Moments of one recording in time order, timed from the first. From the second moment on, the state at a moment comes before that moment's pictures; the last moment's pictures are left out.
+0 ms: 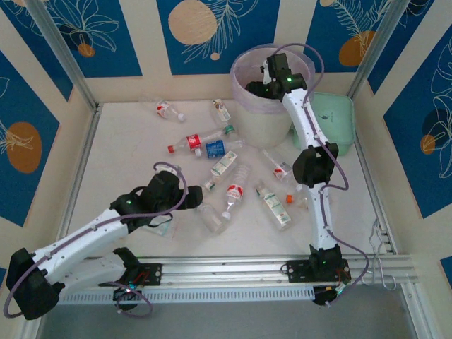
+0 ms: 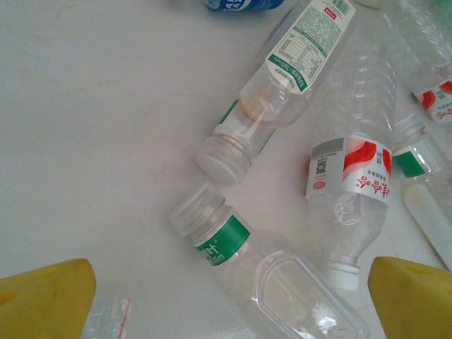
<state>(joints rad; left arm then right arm) -0.78 0.95 0.72 -0.57 -0.16 -0.71 0.24 2.45 2.67 -1.05 -0.10 0.21</state>
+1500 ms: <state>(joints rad) -1.24 1.55 0.87 -0.57 -0.34 -1.78 0.12 1.28 1.59 -1.02 -0.43 0.19</state>
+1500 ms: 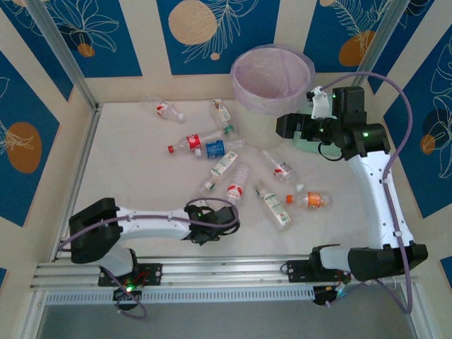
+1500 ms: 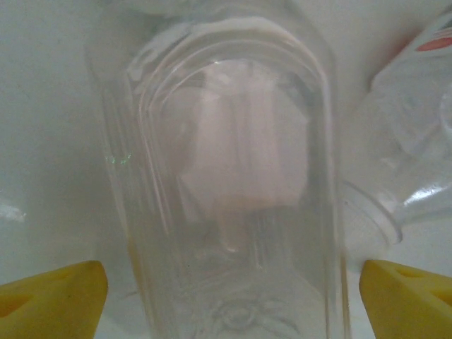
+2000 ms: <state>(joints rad) -1.24 1.53 0.87 -0.63 -0.35 -1.85 0.11 1.26 1.53 -1.01 -0.48 0.18</state>
